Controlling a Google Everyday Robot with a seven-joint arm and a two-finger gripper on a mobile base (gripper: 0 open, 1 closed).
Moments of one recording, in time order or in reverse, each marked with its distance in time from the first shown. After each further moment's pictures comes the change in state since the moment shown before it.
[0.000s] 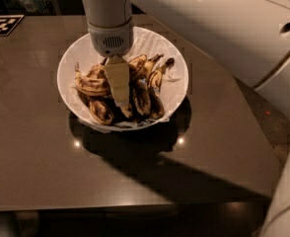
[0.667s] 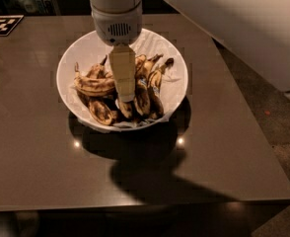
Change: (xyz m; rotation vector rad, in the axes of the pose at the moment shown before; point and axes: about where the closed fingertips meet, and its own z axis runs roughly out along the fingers) arm 0.013 0.010 -0.040 0.087 -0.008 0.032
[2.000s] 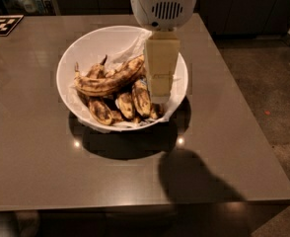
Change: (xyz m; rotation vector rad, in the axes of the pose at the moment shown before) arm 0.056 0.048 -0.072 0.123 -0.021 0.091
